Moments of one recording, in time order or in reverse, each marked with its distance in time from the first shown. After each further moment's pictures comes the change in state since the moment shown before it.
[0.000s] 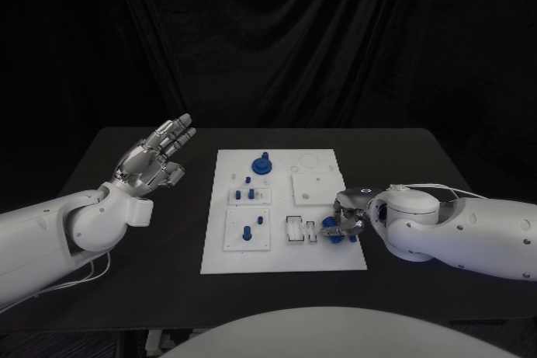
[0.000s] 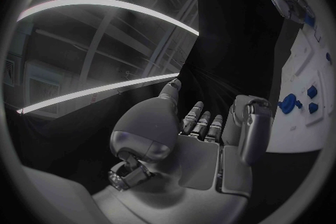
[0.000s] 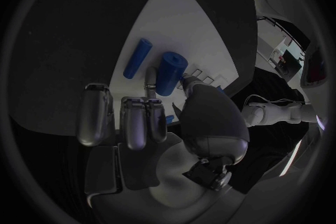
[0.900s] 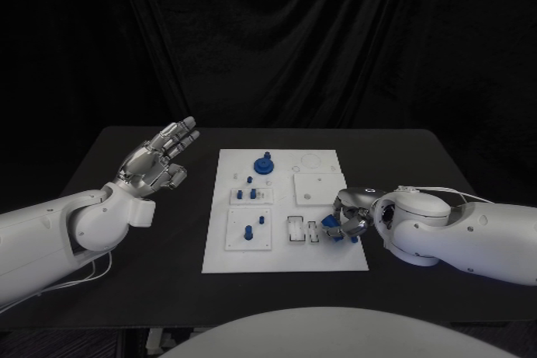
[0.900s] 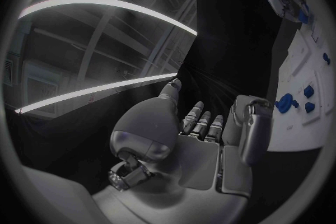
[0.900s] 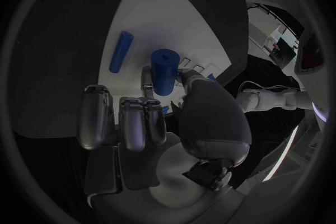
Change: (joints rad) left arm -0.006 -0.002 0.000 -0.002 0.000 0.005 -0.016; left_hand 0.000 0.000 0.011 0.000 0.000 -0.004 0.004 0.000 0.000 0.000 0.007 0.004 0.000 0.000 0.015 0.000 0.000 0.000 0.003 0.018 0.000 0.000; right arm -0.003 -0.029 0.010 0.050 0.084 -0.114 0.050; right_hand 0.124 -0.017 0.054 -0.014 0.364 0.015 0.002 -0.004 0.073 0.002 -0.006 0.000 0.001 -0.003 -0.003 0.000 0.000 0.000 -0.004 -0.004 0.046 0.000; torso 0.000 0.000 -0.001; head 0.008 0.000
